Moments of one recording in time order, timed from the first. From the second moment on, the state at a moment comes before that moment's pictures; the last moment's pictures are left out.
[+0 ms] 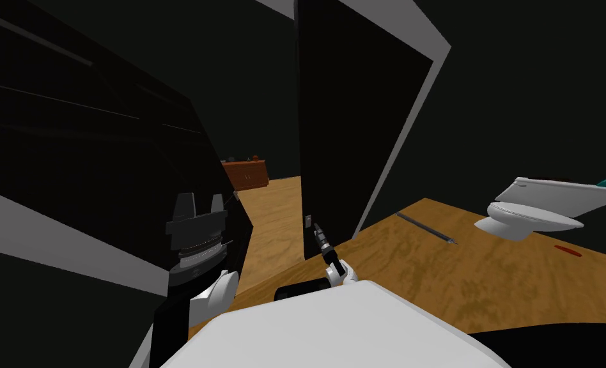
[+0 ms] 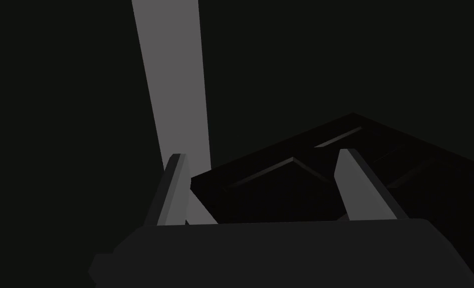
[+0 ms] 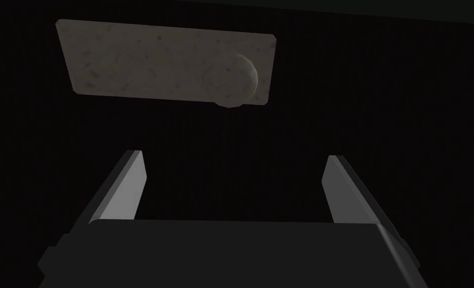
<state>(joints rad) -0.09 -0.04 0.17 -0.73 0.03 -0.76 -0.04</state>
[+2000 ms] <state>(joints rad) -0.10 -0.04 0.09 -0.69 0.03 -0.78 -0.03</state>
